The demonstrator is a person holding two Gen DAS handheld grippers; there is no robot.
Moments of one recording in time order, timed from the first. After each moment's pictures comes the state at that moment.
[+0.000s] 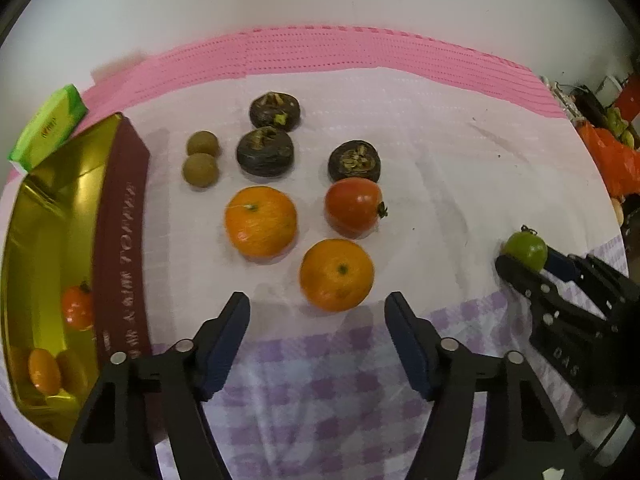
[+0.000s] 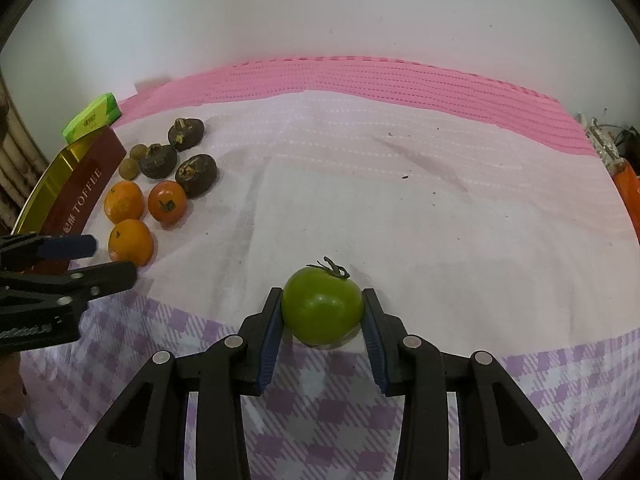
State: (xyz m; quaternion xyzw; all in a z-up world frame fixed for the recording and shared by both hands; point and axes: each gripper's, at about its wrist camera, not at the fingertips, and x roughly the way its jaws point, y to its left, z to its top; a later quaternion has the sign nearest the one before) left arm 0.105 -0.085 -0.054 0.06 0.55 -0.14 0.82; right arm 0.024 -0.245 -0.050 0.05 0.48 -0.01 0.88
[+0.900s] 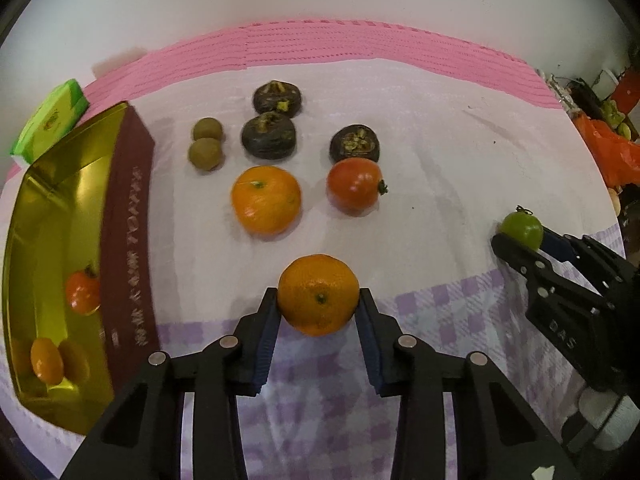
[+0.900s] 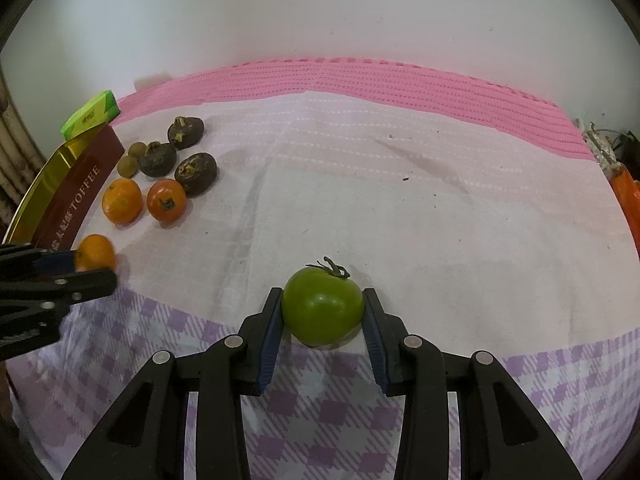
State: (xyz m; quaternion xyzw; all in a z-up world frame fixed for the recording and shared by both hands) left arm 0.092 -0.075 -0.050 0.06 0.56 -0.15 0.82; right arm 0.023 -0.239 -0.050 0.03 0.47 -0.02 0.88
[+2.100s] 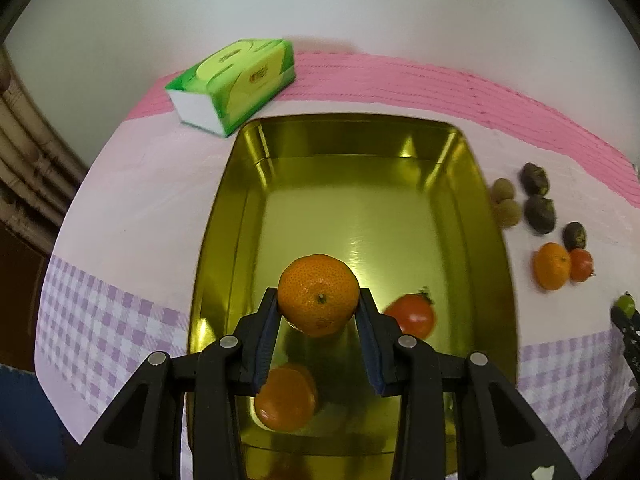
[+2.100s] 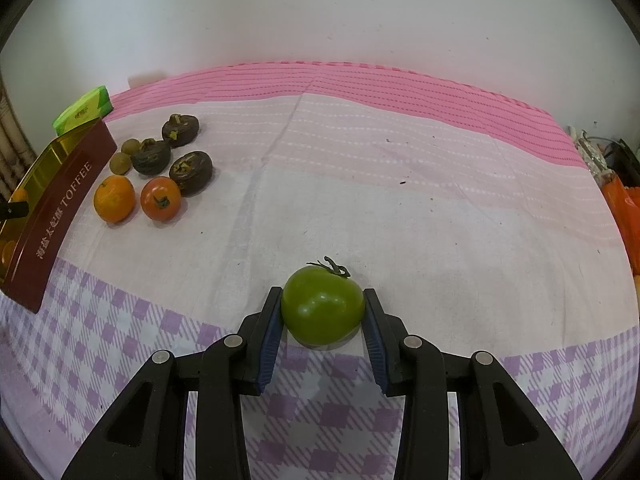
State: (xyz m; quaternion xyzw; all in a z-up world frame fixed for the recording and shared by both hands) left arm 0.126 0.124 -0.037 0.02 0.53 0.02 0.85; right arm 0.025 -0.234 -0.051 0.02 0.47 -0.03 0.88
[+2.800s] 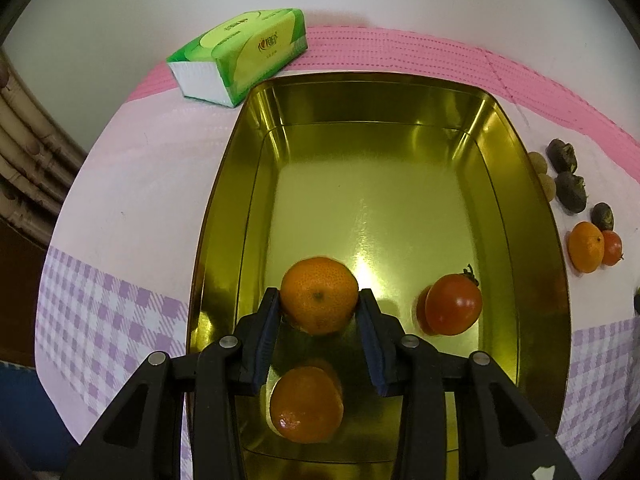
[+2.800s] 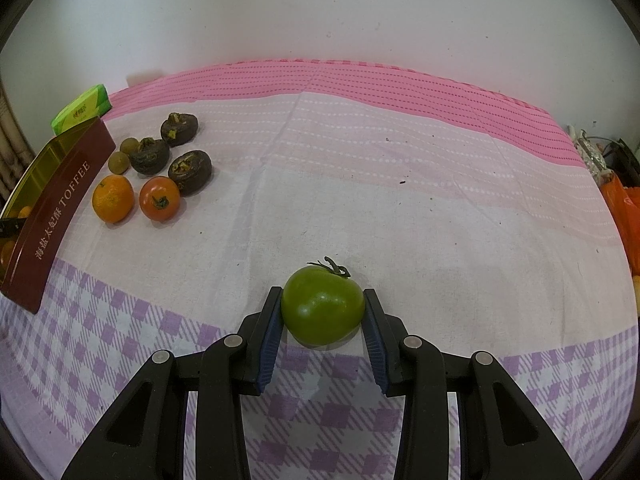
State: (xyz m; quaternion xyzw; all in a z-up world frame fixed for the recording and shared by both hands) left arm 0.137 0.131 -0.060 0.04 0.55 0.03 0.83; right arm 0.026 -0.233 -0.051 0.02 0.47 -0.04 0.88
